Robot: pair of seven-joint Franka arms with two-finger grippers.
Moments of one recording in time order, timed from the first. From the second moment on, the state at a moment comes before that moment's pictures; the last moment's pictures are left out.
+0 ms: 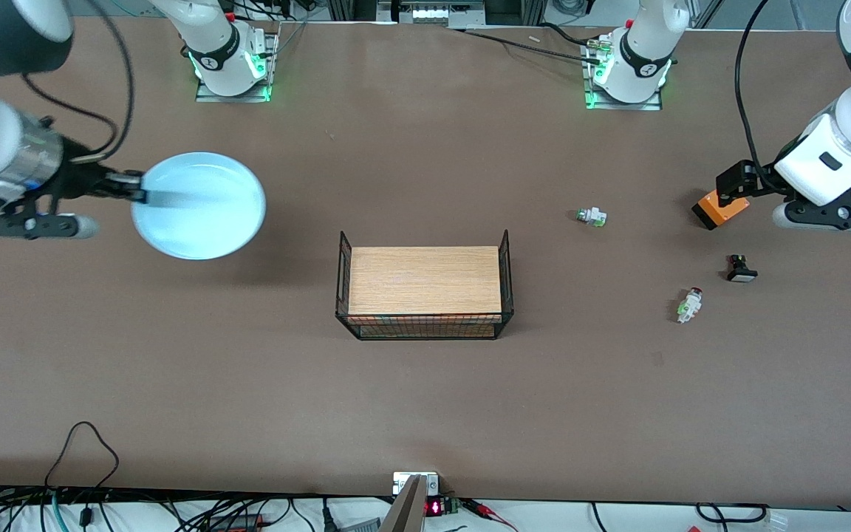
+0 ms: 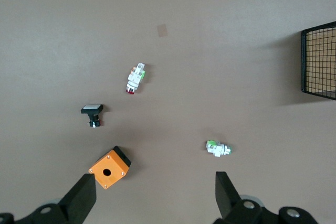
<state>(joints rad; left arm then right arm) 0.01 0.05 -0.09 -1.62 0.06 1.59 -0.01 -0.04 0.16 0.22 -1.50 0.12 1.49 0.26</state>
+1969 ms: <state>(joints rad) 0.02 0.05 -0.10 -1.60 0.06 1.59 -0.01 0.36 0.48 0.28 -1.48 0.23 1.97 1.19</state>
